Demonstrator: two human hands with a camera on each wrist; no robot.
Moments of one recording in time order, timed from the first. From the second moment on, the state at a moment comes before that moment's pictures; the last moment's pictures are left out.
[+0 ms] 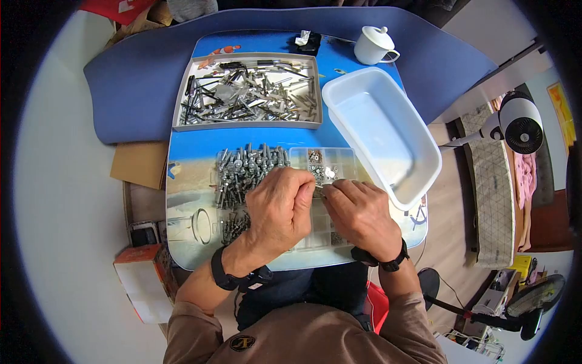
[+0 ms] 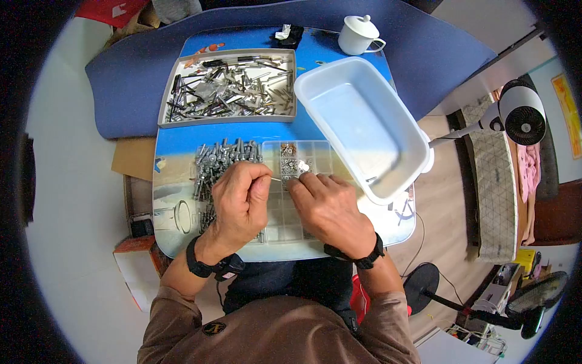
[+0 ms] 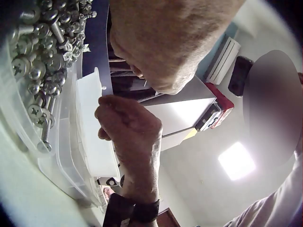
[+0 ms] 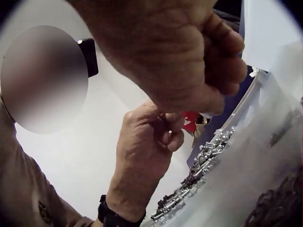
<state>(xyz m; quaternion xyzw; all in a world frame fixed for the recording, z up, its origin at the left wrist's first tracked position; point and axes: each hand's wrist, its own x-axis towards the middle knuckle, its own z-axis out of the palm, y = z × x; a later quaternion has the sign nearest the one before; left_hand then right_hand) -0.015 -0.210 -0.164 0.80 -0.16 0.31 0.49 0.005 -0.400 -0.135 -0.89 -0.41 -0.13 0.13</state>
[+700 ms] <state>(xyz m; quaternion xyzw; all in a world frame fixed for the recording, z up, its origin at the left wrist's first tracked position) -0.037 -0.231 -0.171 0.76 -0.32 0.15 0.54 -0.059 -0.435 -0.127 -0.89 -0.34 -0.18 0.23</state>
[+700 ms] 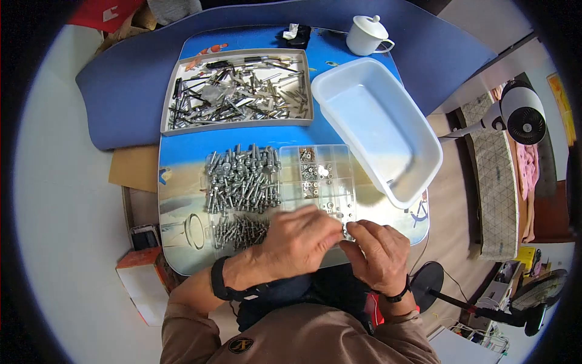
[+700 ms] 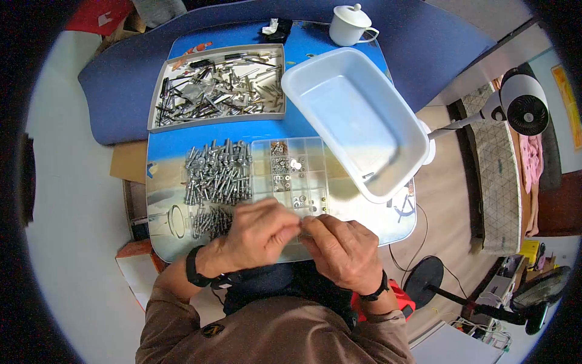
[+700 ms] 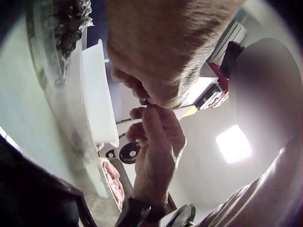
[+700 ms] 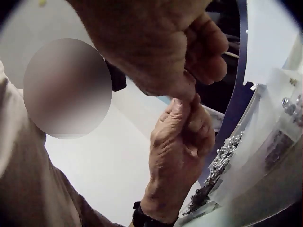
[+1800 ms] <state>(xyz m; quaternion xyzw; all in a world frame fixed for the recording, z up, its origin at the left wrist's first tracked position) -0.048 -0.238 -0.186 0.79 -0.41 0.20 0.42 0.020 -0.513 -0.110 -0.95 -0.25 -0.17 0.09</state>
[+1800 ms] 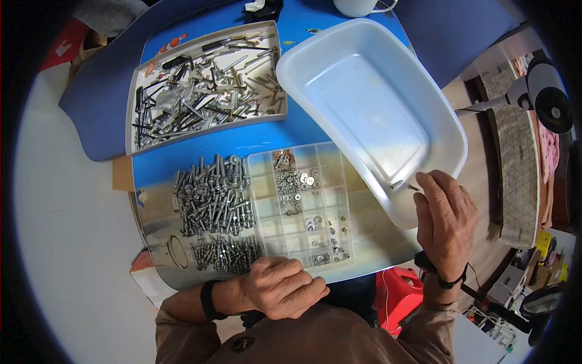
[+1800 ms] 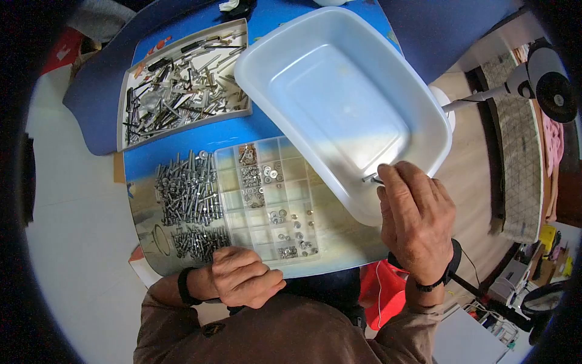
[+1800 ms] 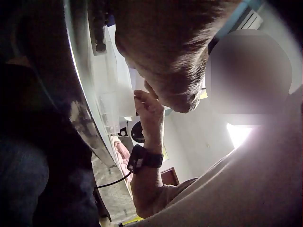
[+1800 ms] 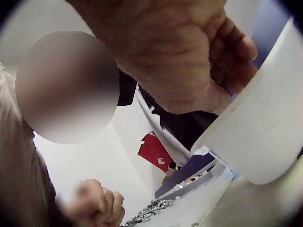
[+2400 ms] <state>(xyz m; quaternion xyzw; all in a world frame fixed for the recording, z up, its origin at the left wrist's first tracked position) -0.057 -0.235 -0.186 0.75 -0.44 0.25 0.43 -0.011 -0.433 -0.150 -0.90 -0.41 0.03 0.13</state>
